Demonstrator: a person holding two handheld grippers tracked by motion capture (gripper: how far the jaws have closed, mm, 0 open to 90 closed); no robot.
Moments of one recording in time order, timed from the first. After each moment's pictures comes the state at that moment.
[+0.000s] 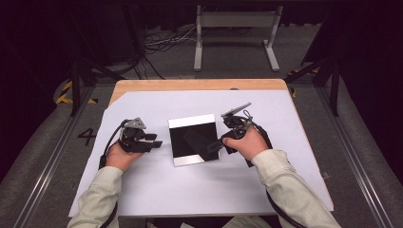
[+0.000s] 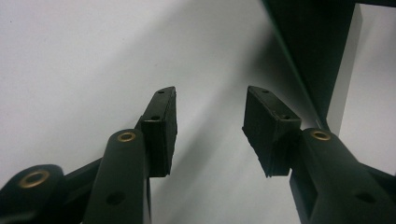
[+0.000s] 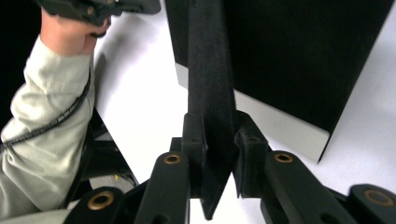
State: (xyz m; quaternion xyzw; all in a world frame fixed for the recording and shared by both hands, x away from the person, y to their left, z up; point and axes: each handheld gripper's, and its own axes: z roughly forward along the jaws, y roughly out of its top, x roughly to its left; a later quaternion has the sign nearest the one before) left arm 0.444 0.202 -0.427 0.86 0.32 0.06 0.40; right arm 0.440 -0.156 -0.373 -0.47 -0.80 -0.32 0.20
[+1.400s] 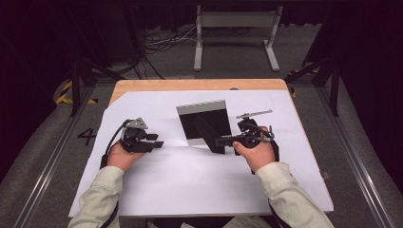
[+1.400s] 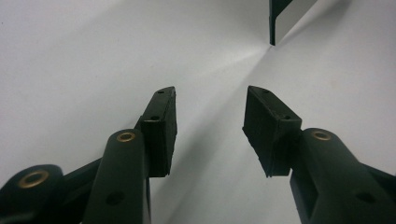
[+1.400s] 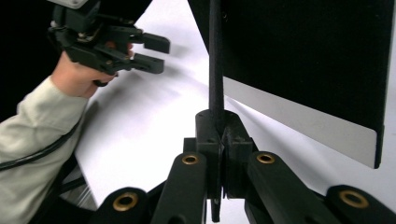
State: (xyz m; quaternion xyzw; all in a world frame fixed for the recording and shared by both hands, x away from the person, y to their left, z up) left arm 0.444 0.198 -0.428 0.86 0.31 0.05 0.39; right arm 0.404 -0.184 -0.364 -0.45 -0.77 -0.44 0.05
